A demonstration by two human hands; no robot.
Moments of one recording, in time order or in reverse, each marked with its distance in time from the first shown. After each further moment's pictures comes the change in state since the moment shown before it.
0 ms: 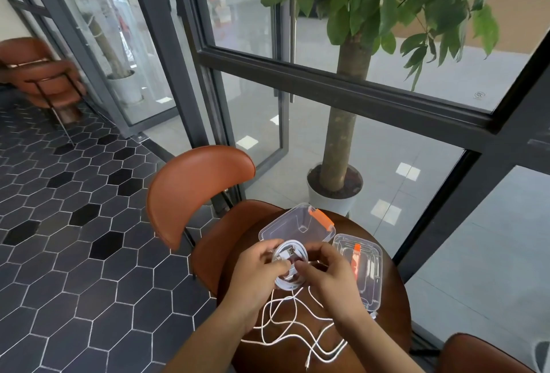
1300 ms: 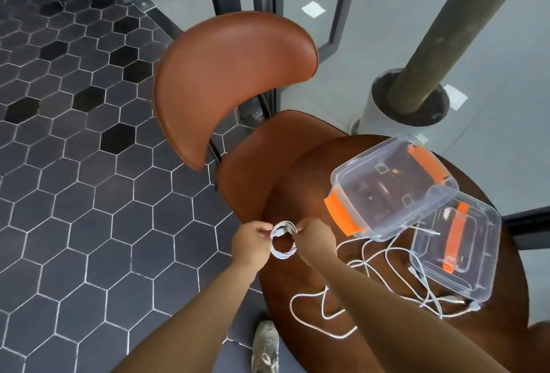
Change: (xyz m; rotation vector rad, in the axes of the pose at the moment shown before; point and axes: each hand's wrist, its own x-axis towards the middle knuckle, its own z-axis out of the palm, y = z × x) left_hand 0.220 -0.295 -0.133 0.230 0.323 -0.329; right_hand 0.165 0.253 0.196 -0.904 -0.206 0.434
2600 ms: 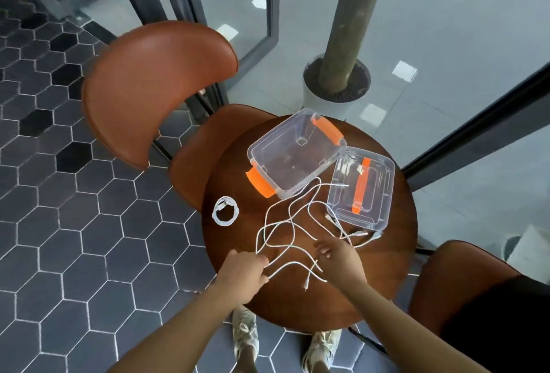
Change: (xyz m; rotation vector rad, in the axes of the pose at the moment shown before) left_hand -0.162 0.021 0.051 1.295 -0.456 0.676; right_hand -0.129 0.186 -0.097 0.151 0.080 0.043
